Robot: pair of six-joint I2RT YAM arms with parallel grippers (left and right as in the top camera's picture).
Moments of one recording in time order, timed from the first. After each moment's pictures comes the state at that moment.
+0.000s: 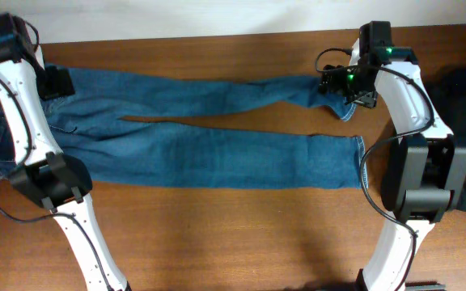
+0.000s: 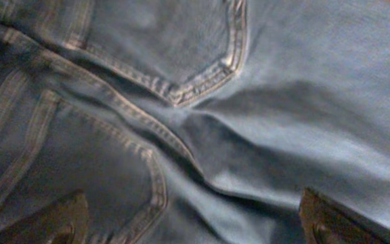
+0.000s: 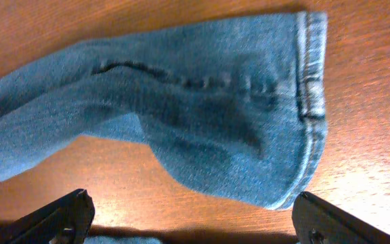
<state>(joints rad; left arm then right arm) 0.32 2.66 2.99 -1.62 -0.14 0.02 -0.07 2.14 1.83 -0.94 -0.18 0.24</state>
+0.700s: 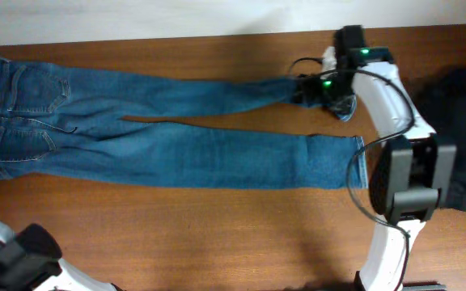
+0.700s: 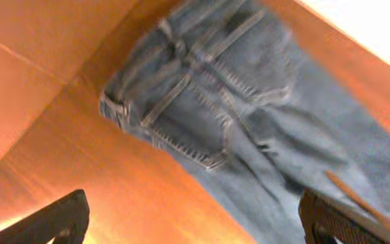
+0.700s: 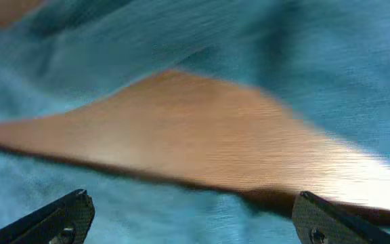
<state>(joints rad) 0.64 1.93 2.41 -1.45 0.03 -0.02 0.06 2.14 1.83 -1.01 -0.28 0.24</state>
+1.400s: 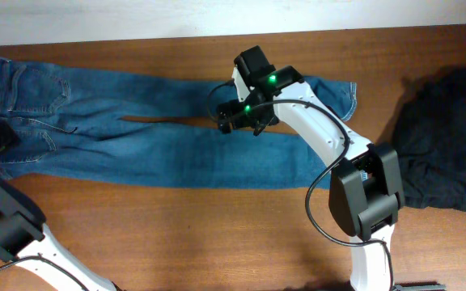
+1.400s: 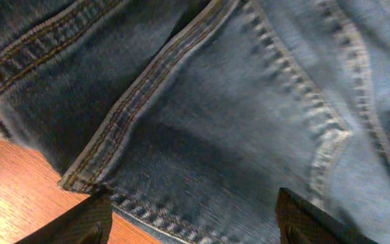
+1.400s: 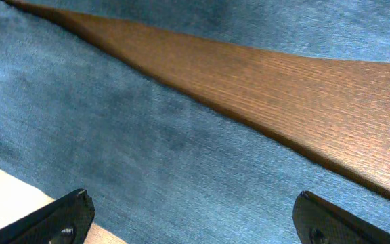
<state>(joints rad) 0.67 2.28 2.05 -1.10 -0.03 -0.03 0.45 2.14 1.83 -0.93 -0.24 0.24</state>
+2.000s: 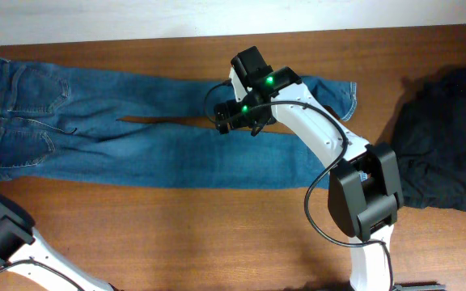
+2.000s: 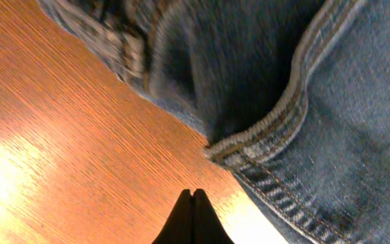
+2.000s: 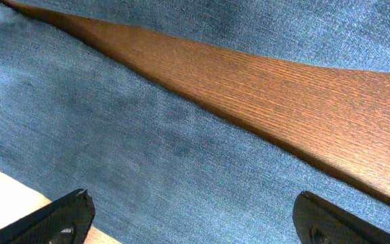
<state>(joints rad) 0.77 2.32 2.05 -1.19 -0.12 -0.03 0.46 2.14 1.83 -0.91 -0.23 0.24</state>
